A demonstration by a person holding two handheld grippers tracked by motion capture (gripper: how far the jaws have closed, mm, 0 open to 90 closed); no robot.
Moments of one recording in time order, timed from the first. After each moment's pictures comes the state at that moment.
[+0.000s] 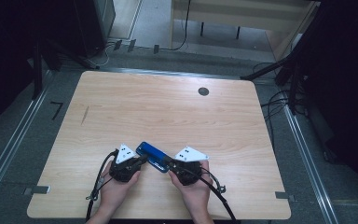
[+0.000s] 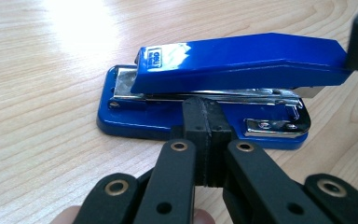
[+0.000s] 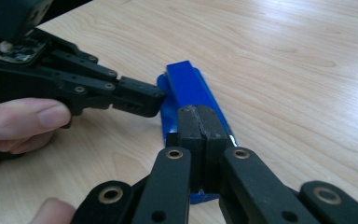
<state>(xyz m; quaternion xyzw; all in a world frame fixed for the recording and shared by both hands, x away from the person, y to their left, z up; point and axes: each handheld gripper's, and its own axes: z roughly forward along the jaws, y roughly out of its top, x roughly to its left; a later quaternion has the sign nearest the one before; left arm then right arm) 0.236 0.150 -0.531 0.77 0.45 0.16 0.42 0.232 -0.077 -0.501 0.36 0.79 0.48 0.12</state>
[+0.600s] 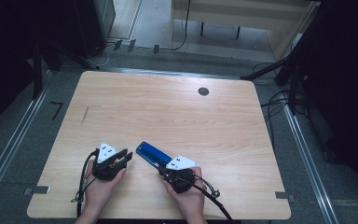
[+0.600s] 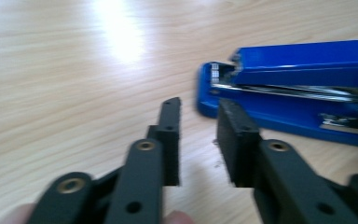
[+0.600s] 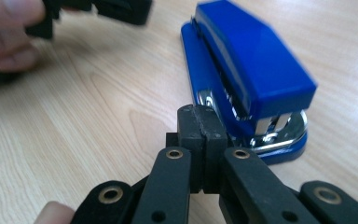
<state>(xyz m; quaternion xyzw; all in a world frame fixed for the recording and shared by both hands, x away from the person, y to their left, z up) 0.232 0.199 -0.524 0.74 0.49 0.22 0.41 0.222 -0.061 -0.533 0.35 0.82 0.45 0.09</state>
